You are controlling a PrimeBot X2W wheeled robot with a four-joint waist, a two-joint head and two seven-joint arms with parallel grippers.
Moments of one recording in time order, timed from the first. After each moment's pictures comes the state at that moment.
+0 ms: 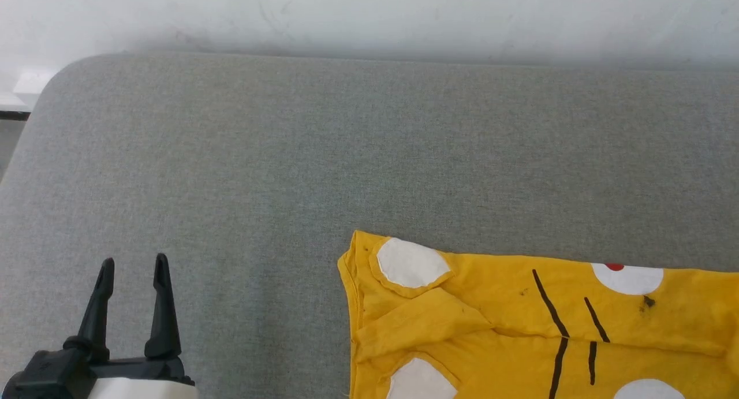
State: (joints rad) left arm 0.19 0.32 -0.04 -0.24 -0.37 0.15 -0.26; right arm 0.21 -0.33 -0.41 -0.07 0.43 0.13 0.53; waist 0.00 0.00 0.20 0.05
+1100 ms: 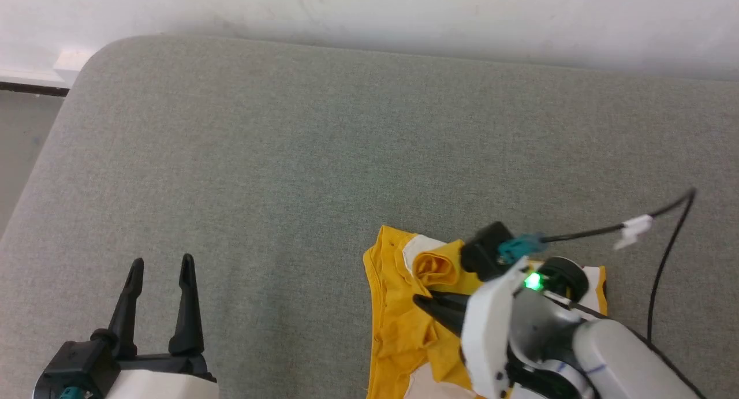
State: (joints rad) left arm 0.15 0.28 -0.08 -0.17 -0.39 0.12 -0.26; right arm -0.25 -0.26 0.53 -0.11 0.59 0.13 0.70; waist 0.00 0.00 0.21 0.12
